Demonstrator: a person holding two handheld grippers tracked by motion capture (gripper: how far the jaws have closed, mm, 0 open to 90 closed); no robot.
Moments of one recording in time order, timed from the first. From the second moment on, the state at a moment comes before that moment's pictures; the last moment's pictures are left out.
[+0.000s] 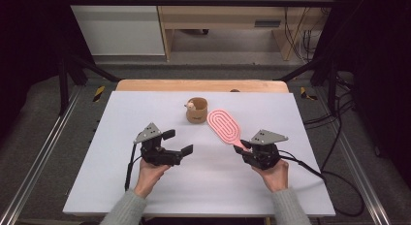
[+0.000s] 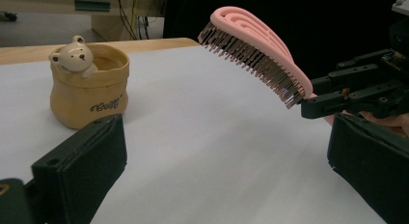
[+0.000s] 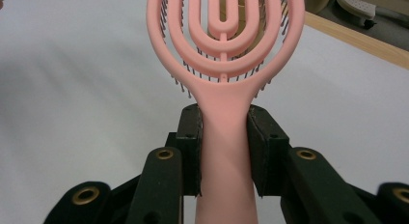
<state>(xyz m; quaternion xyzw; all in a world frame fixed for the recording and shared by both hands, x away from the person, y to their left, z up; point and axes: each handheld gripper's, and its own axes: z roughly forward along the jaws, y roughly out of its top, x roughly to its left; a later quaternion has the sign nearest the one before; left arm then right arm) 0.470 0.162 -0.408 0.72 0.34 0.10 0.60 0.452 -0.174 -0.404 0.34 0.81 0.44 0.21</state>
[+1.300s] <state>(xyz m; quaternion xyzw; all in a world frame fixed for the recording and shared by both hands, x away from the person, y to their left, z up) 0.485 0.125 -0.395 0.71 0.34 0.07 0.62 0.450 -0.176 -0.400 0.34 0.80 0.45 0.21</state>
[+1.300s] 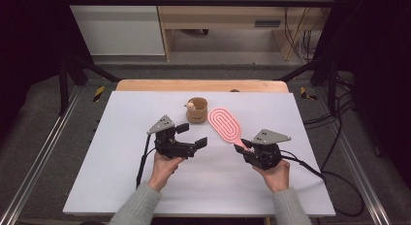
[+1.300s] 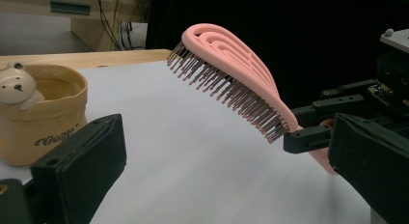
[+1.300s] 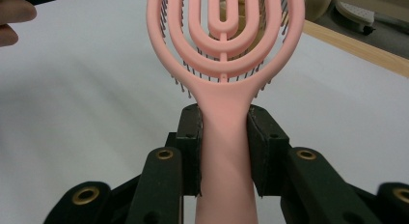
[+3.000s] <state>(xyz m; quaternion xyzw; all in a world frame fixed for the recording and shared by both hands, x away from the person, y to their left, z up) 0.496 0.073 -0.396 0.68 0.37 0.04 0.63 0.448 -0.175 -0.398 0.33 0.80 0.45 0.21</state>
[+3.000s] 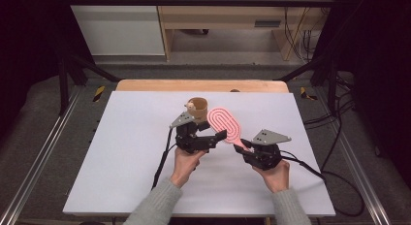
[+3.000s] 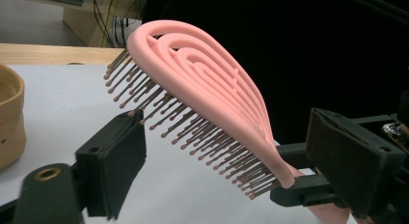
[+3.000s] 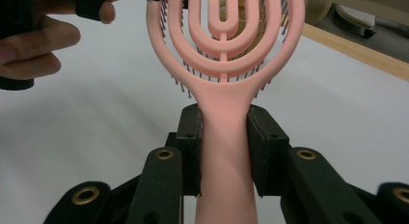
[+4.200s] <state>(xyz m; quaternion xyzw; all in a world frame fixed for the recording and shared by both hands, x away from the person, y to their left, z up) 0.497 0.069 -0.400 0.64 0.41 0.00 0.65 0.447 -0.173 -0.399 0.33 0.79 0.47 0.21</state>
